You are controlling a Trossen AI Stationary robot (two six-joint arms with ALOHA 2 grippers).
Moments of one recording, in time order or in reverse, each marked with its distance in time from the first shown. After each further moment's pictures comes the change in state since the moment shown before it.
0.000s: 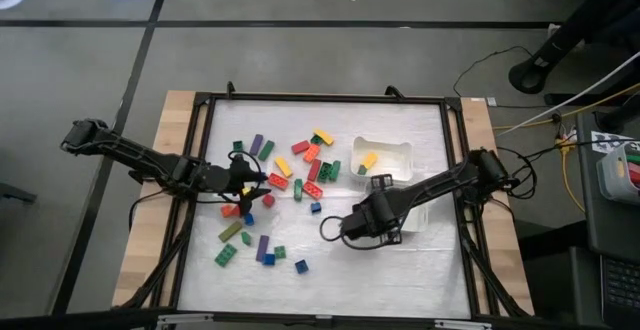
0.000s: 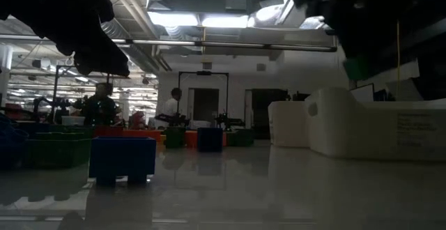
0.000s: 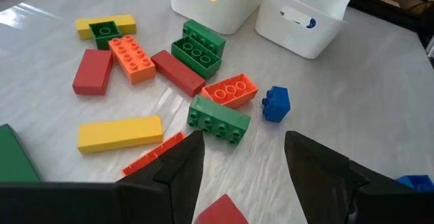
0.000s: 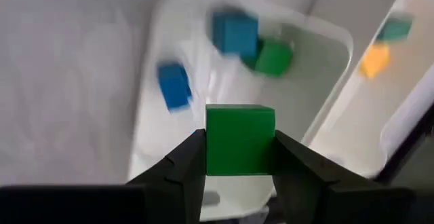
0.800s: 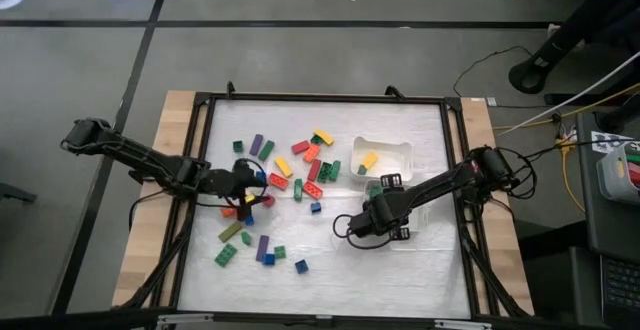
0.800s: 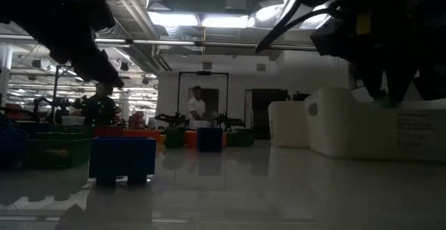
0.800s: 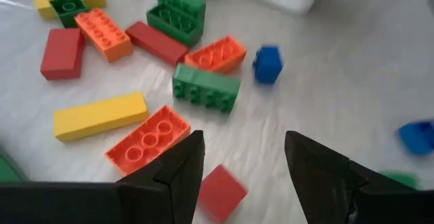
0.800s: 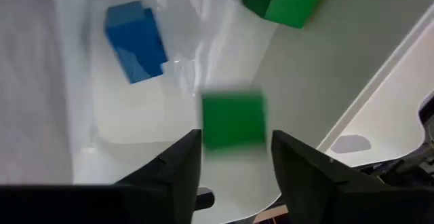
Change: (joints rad) left arm 0.000 0.078 0.000 -0.023 0.096 0.093; right arm -0.021 -0.032 -0.252 0.098 0.022 0.026
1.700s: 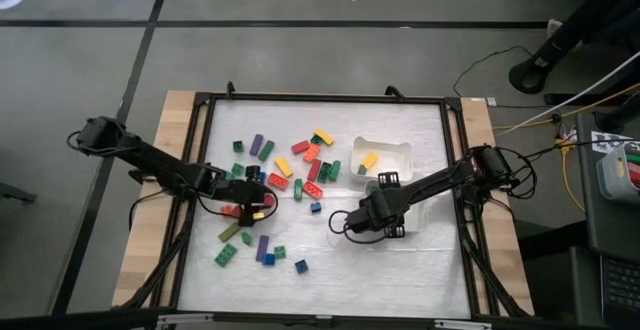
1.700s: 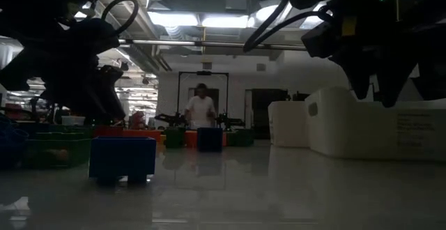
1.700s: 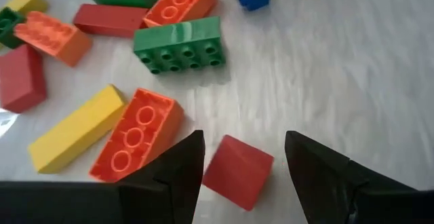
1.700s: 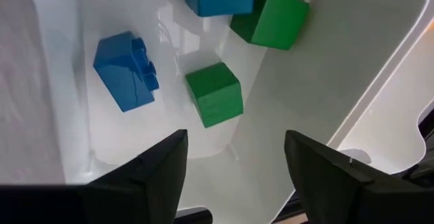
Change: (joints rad) left arm 0.000 0.262 -0.001 0.097 0.042 0.369; right arm -0.025 0.000 0.000 0.046 0.002 -0.004
